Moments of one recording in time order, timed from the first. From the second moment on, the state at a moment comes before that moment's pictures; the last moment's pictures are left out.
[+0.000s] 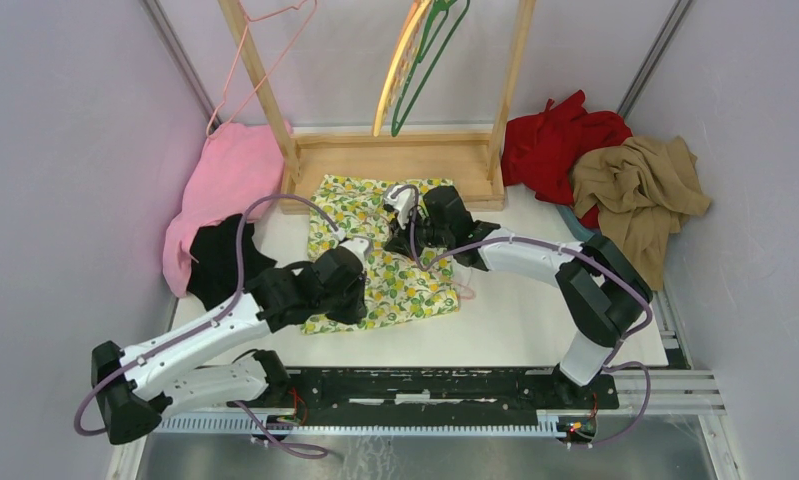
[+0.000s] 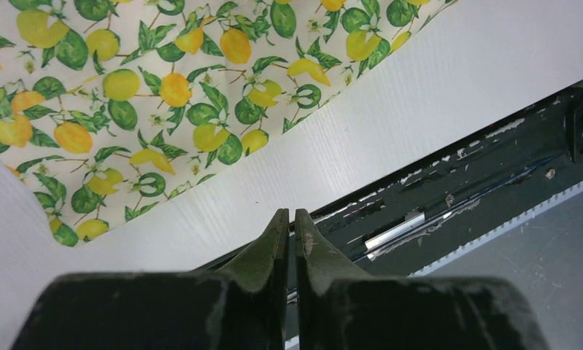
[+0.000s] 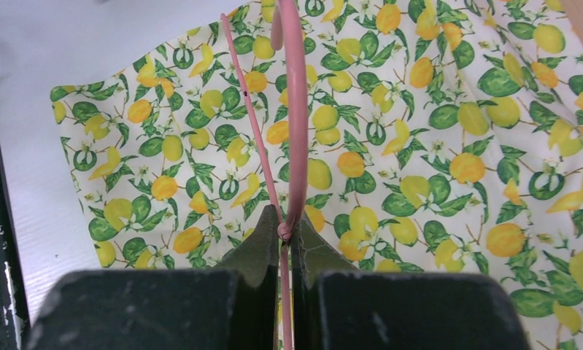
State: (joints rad) left arm -0.92 0.96 0.85 -0.86 -0.10 -0.60; right arm 0.75 1.72 1.02 0.19 -0.42 -0.11
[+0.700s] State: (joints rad) left arm -1.19 1.33 0.72 -0.46 -0.53 -0.73; right arm 0.71 1.74 1.08 0.14 -0.46 -0.15
